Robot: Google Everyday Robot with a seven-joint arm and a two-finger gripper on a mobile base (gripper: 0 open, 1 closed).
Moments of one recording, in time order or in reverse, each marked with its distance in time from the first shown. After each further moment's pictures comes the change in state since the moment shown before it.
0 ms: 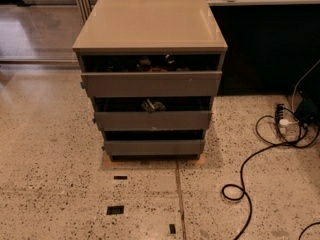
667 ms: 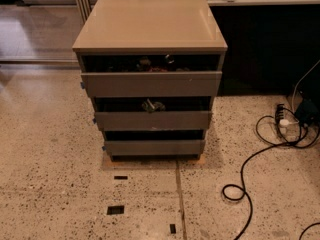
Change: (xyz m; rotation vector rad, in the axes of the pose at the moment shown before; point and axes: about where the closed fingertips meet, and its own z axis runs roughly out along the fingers) arm -0.014 -0.084 0.021 -0.101 0.054 -0.200
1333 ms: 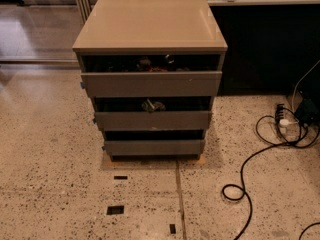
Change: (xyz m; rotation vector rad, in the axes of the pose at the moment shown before) arm 0.002 -0.042 0.000 -0.011 0.001 -0.059
